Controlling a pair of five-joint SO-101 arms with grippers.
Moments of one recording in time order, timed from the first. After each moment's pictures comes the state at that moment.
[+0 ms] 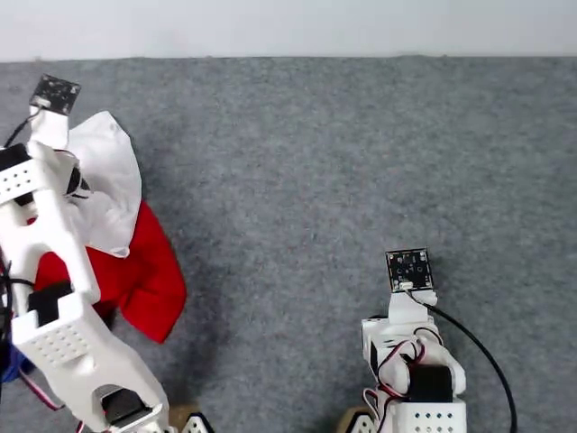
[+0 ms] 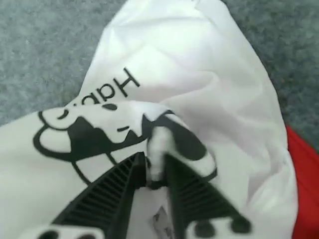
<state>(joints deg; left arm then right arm) -30.3 24.6 -14.0 65.1 -30.9 -3.3 -103.4 95.6 75.6 3.3</state>
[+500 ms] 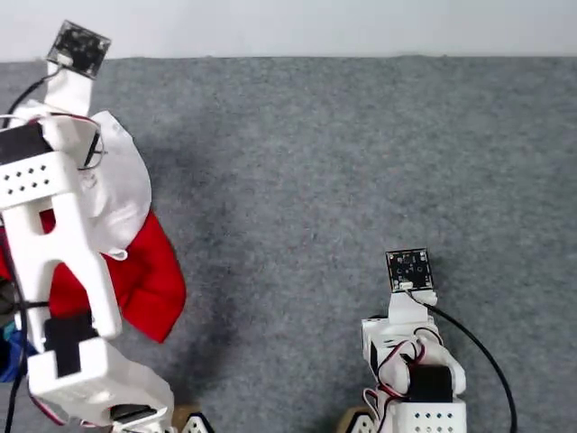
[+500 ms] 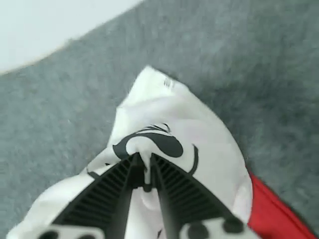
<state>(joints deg) -20.8 6.0 -14.7 71.2 -28.3 -3.3 -103.4 95.6 75.6 3.3</state>
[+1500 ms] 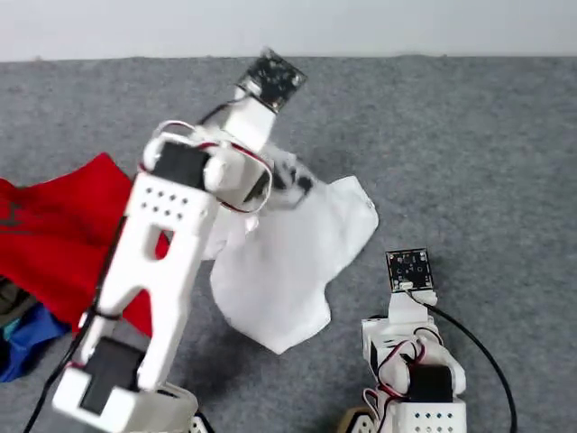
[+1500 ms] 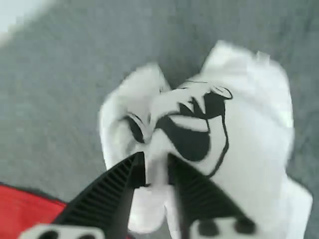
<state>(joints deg) 15.8 -2.5 -4.5 80.6 -10.3 -3.3 -103.4 95.6 75.6 3.3</state>
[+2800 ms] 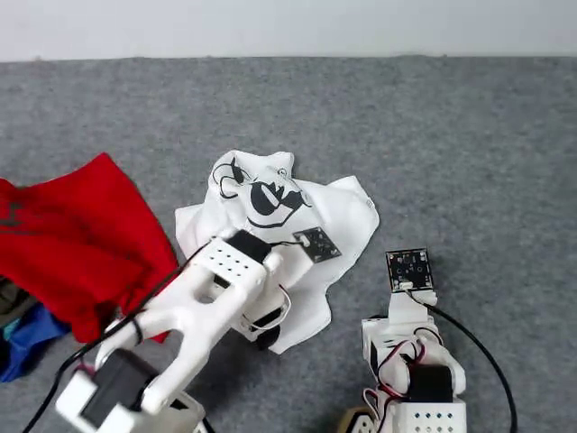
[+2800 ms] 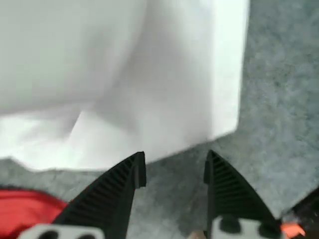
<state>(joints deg) 29.7 -4.5 38.9 78.2 -14.0 -3.3 -103.4 95.6 75.6 3.3</state>
